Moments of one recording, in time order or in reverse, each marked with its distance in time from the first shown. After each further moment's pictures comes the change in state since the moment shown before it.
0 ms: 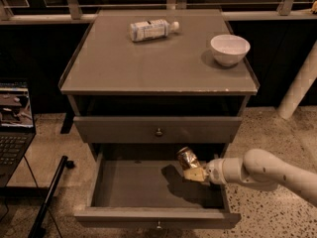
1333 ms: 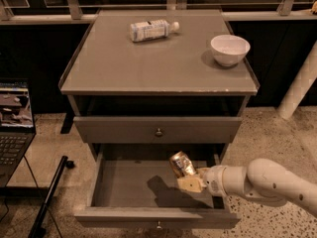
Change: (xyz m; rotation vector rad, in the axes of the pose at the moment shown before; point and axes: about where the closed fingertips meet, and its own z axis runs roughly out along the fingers) arm 0.005 0.086 -0.038 -0.021 -0.044 -0.115
